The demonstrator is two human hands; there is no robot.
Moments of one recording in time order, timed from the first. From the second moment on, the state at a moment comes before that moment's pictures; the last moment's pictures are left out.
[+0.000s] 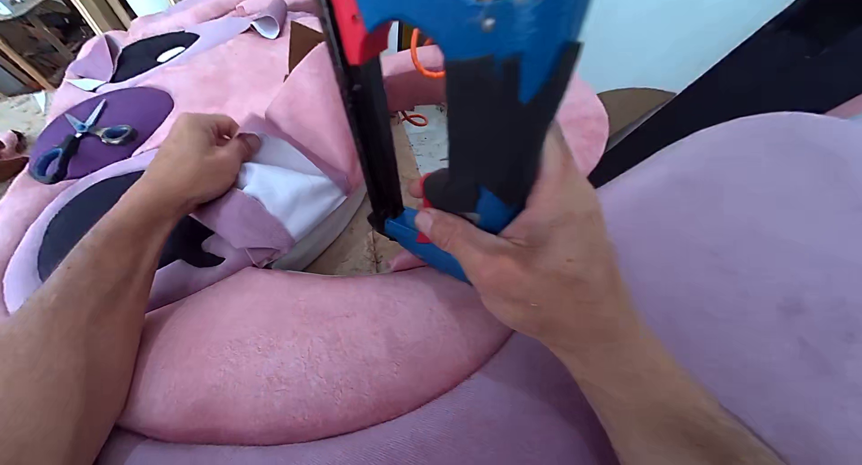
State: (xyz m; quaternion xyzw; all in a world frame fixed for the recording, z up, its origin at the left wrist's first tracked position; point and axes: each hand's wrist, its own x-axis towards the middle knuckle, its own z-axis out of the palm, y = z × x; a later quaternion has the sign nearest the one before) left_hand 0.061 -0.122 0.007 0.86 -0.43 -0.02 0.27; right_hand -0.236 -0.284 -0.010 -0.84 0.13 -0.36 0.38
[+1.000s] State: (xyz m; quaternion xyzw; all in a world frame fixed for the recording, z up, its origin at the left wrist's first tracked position) left_hand 0.098 -0.127 -0.023 0.85 -0.42 0.01 0.30; right_hand -0.188 -0.265 -0.020 -0.85 0.09 -0.40 0.33
